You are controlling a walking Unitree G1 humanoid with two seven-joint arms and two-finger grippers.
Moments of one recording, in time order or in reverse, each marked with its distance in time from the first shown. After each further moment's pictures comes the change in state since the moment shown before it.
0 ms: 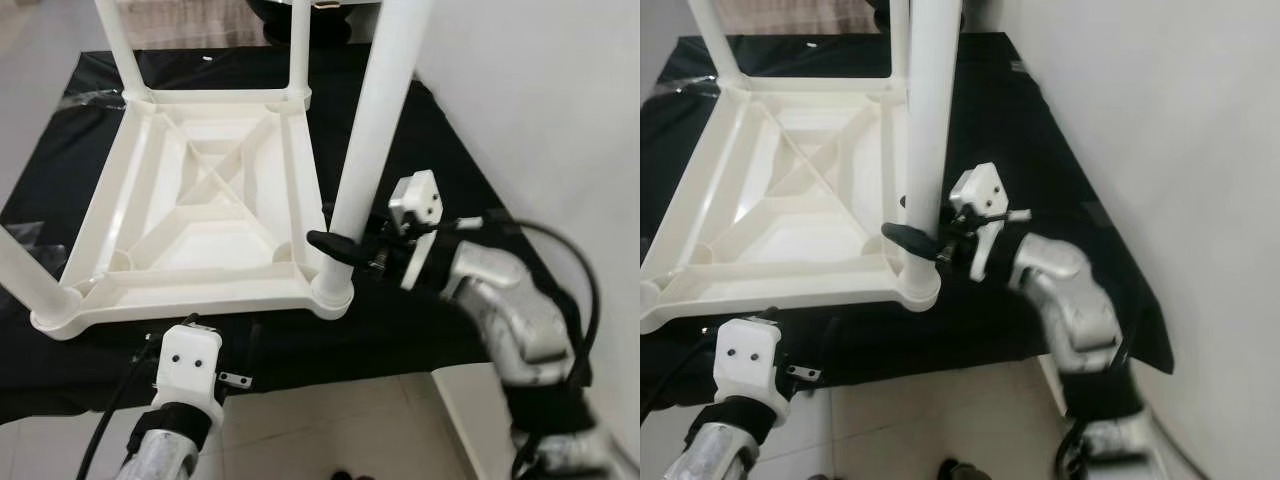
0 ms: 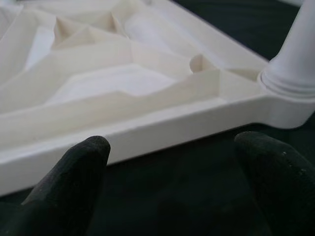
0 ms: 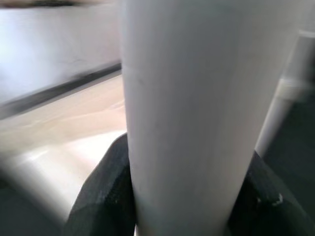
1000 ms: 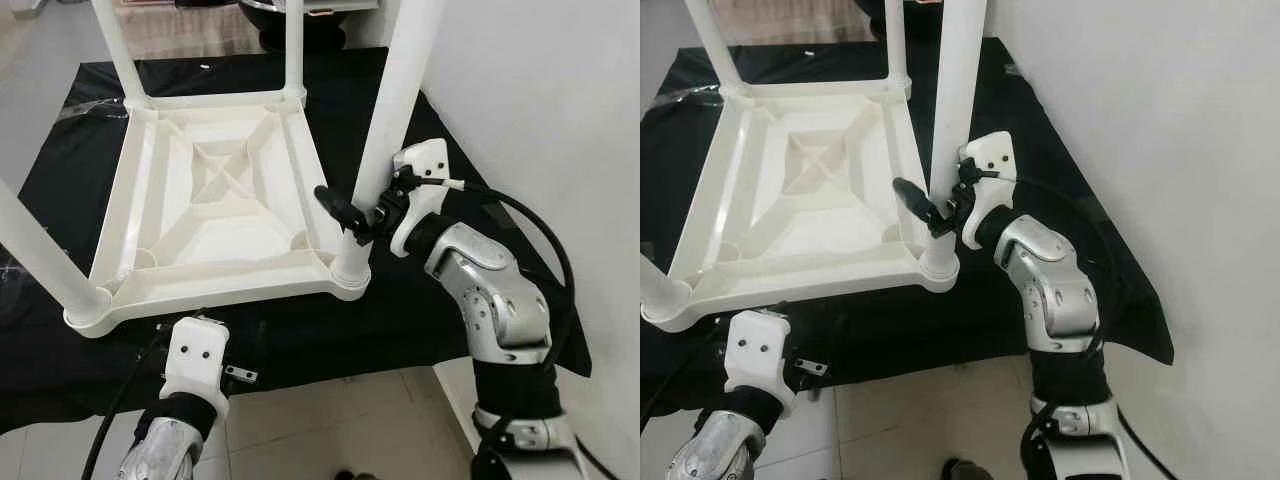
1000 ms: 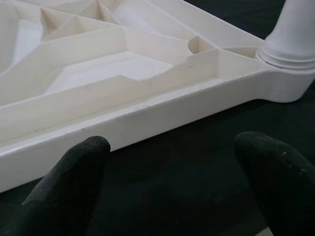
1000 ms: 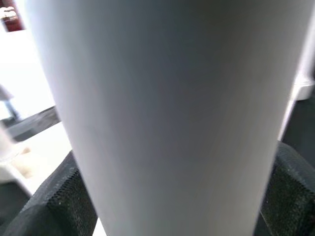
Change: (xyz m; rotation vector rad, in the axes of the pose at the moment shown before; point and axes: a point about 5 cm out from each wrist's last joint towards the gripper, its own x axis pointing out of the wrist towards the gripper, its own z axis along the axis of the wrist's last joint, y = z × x) left arm 0.007 -0.002 -0.005 -0.014 0.025 -0.045; right arm 0.039 -0.034 0.029 0.039 -0.057 0.281
